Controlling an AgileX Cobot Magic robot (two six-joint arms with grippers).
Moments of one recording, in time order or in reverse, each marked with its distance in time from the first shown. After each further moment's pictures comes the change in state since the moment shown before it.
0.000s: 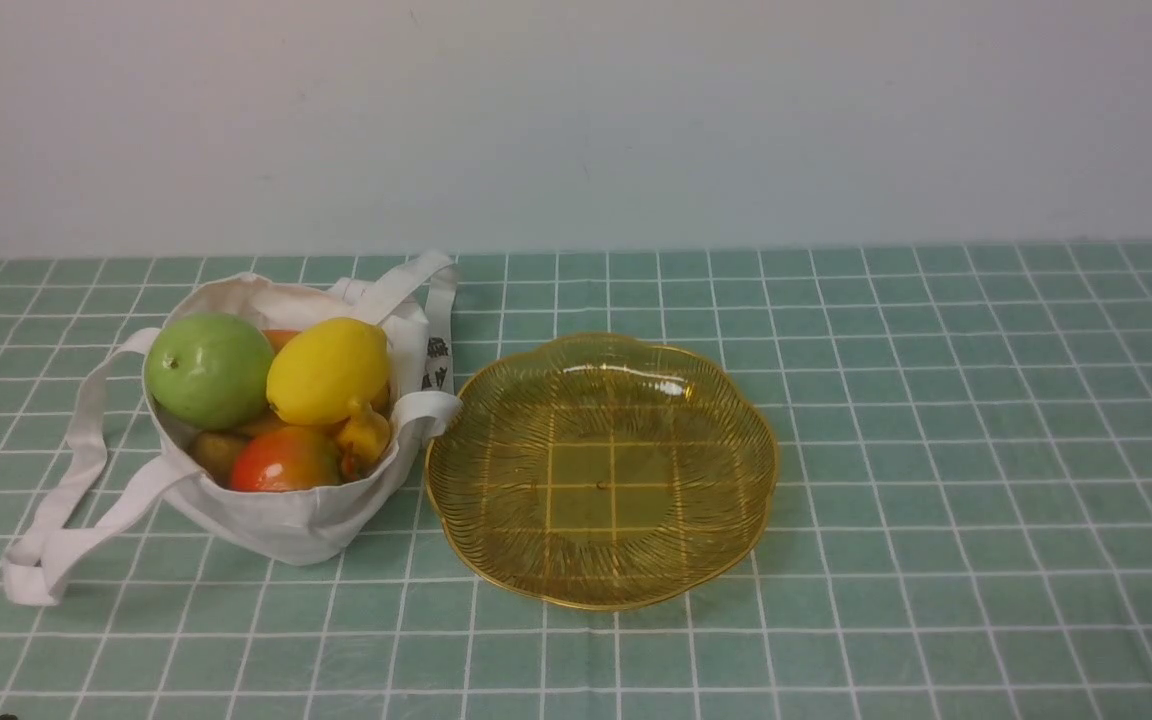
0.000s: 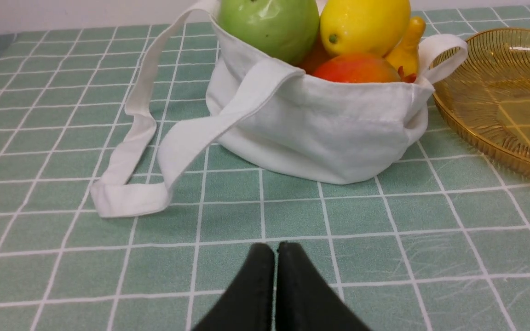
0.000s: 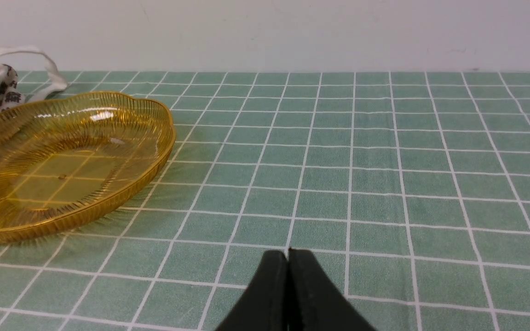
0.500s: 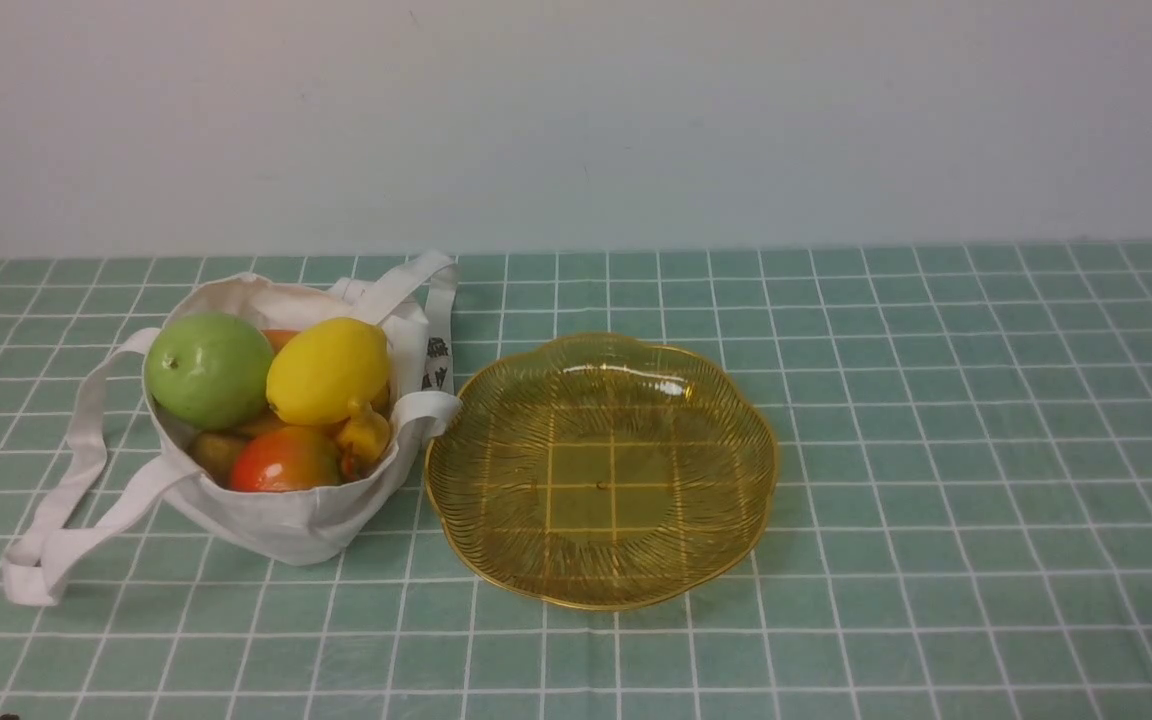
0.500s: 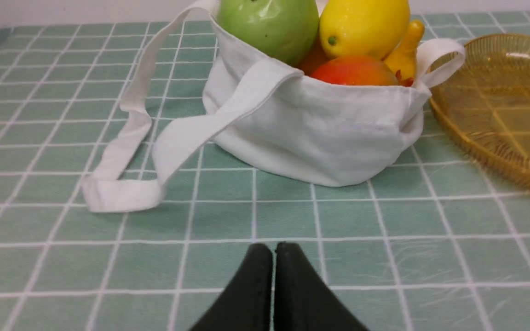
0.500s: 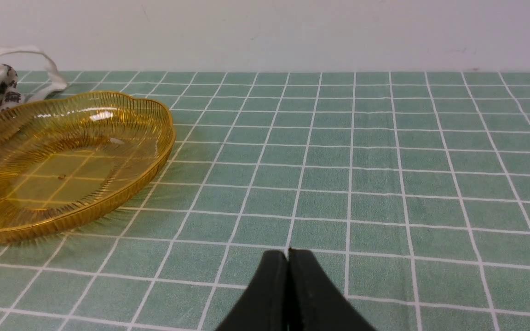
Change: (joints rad) right arm 0.000 0.000 0.000 0.000 0.000 0.000; left arm 0.000 0.000 0.000 -0.063 -0.001 -0.048
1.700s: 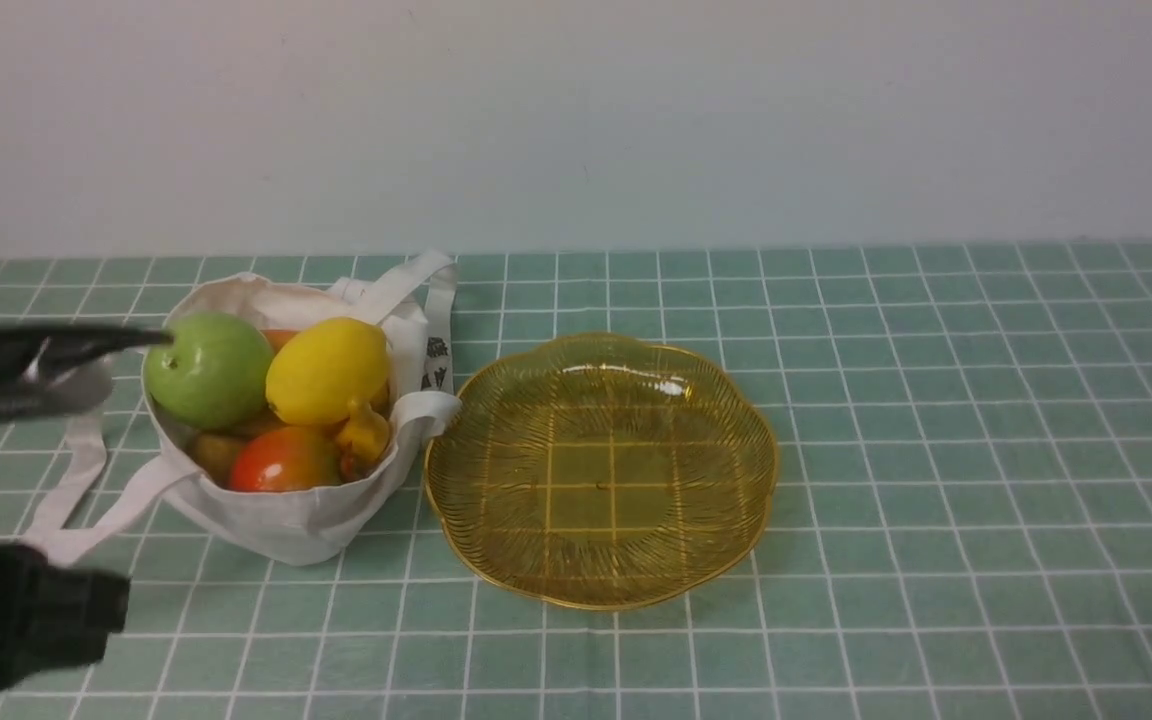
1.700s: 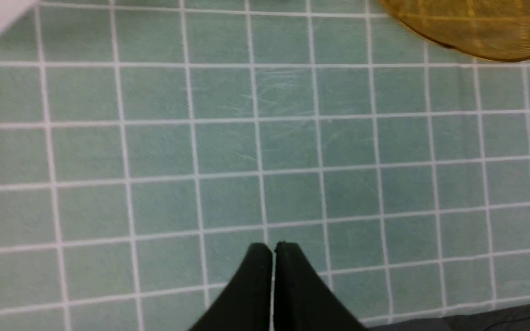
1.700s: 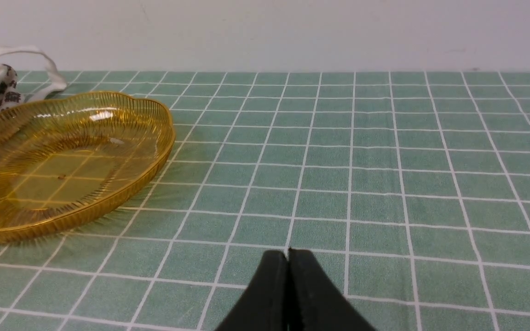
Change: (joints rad) right arm 0.000 0.000 0.000 0.000 0.000 0.000; left arm 0.000 1.021 -0.911 -0.170 0.739 0.086
